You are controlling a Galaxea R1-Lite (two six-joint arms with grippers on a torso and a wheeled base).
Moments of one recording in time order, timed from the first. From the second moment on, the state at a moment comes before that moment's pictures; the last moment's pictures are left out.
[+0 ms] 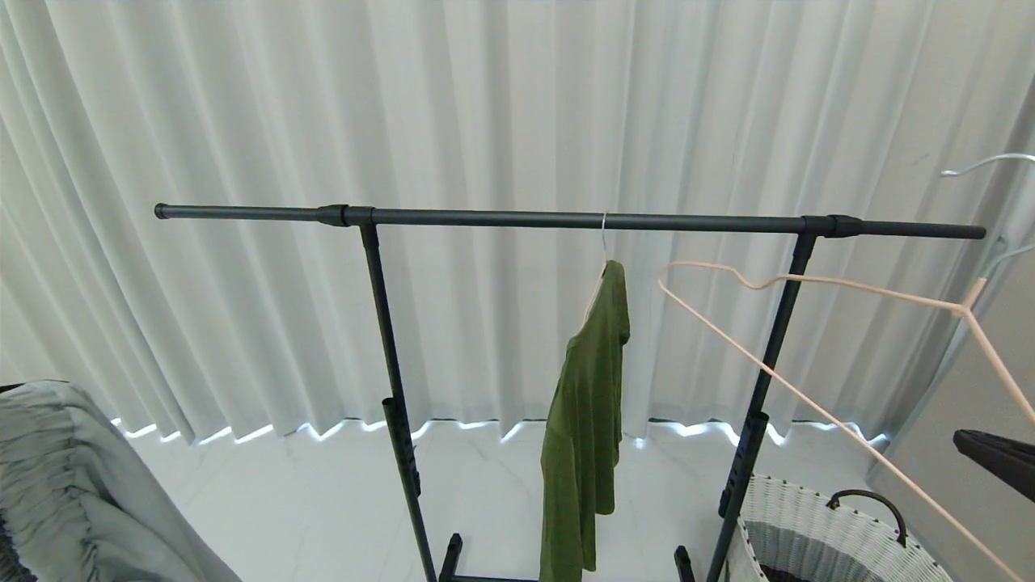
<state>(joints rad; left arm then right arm) -1.00 1.01 -1.09 0.80 0.89 -0.07 0.53 0.82 -0.45 -0.13 -0.06 0.05</state>
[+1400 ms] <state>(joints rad) -0.81 1.52 -1.34 0.65 0.94 -0.29 1.16 1.08 -0.49 -0.30 -0.05 0.25</state>
